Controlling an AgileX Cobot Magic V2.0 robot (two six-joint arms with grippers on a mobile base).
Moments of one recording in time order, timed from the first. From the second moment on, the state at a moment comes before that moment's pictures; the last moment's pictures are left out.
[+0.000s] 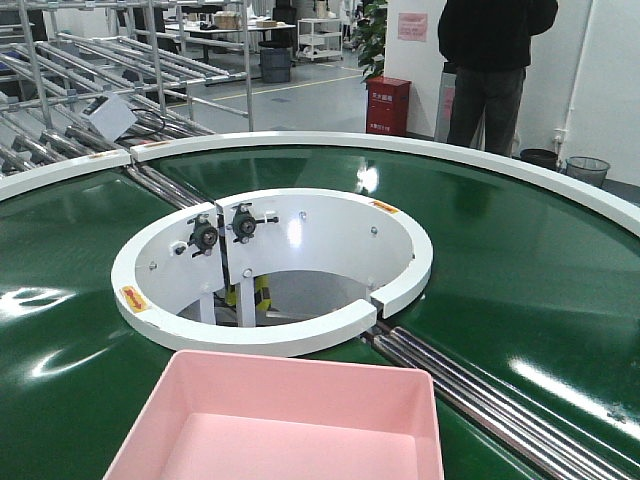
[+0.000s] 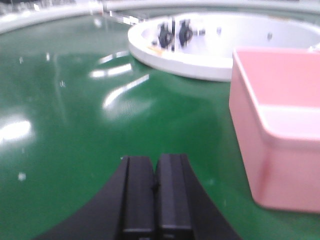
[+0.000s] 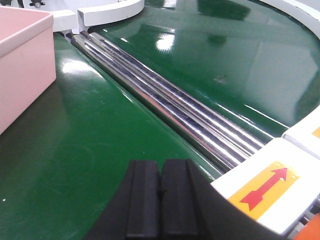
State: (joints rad) left arm 0.00 -0.01 0.03 -0.05 0.23 0.02; right arm -0.02 -0.01 0.03 -0.07 0.37 -0.03
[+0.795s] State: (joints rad) left arm 0.00 -0.01 0.03 -0.05 0.05 -0.05; right arm -0.02 -0.01 0.03 -0.09 -0.05 -0.02
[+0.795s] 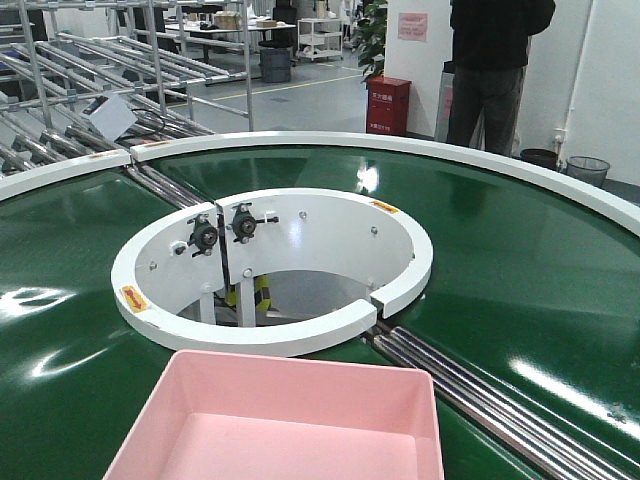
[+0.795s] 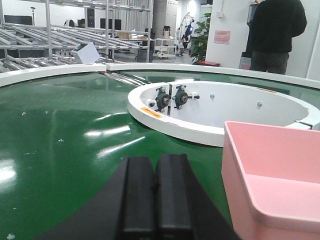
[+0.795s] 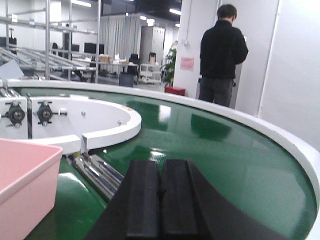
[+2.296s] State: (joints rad) left arm 0.00 0.63 -0.58 -0.05 0.28 0.03; right arm -0.02 0.72 -0.64 -0.09 0.24 0.07
